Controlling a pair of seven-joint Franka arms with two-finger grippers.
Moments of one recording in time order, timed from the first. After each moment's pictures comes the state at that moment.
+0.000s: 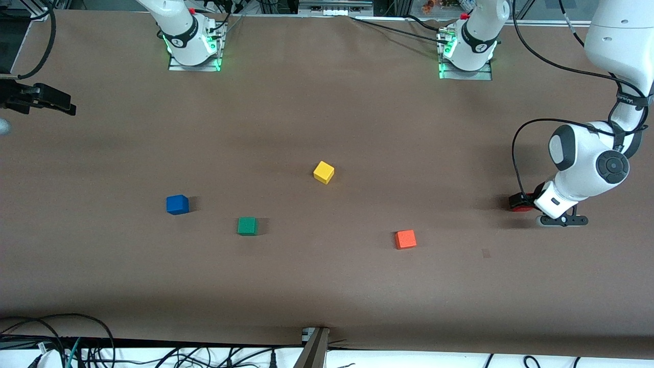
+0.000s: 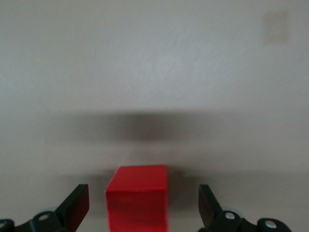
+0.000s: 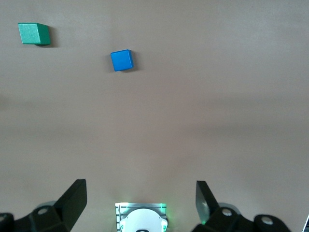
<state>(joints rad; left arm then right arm) 0.26 0.52 -0.08 -1.98 0.11 2.47 0.09 -0.01 0.10 -0.04 -1.43 -0.03 1.35 -0.04</state>
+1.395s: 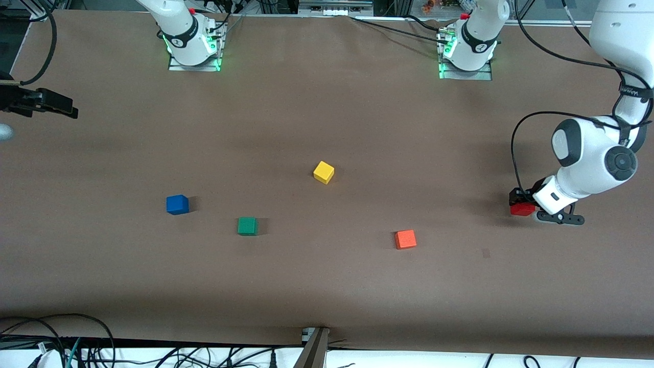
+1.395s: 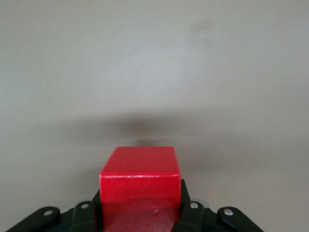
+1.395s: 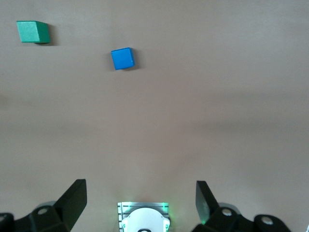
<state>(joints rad) 0.30 0.43 -0.19 -1.95 -0.01 2.35 0.28 -0.01 0.12 -0.04 -1.43 0.00 1.35 -0.04</state>
